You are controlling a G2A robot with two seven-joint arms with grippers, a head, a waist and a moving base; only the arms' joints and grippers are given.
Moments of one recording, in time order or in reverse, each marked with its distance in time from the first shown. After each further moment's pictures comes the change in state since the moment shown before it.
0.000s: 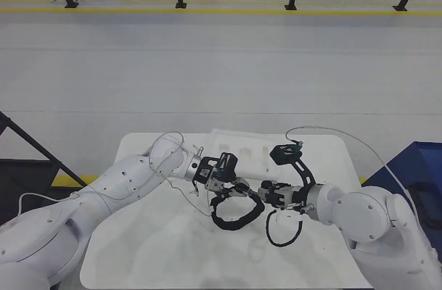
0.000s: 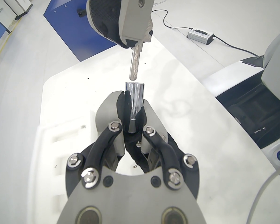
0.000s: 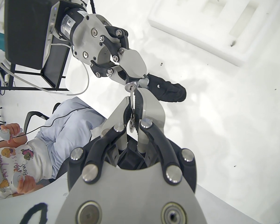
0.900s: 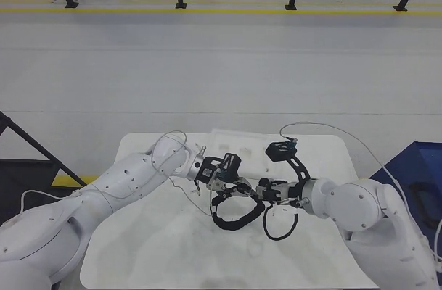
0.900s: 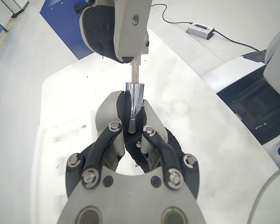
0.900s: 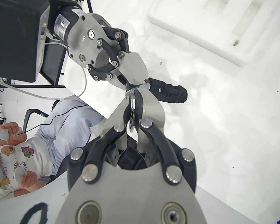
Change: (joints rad) left arm -0.017 -0.013 0.012 -0.001 0.000 0.000 -0.024; right arm 0.069 0.004 -0.057 0.070 0.013 0.010 0.002
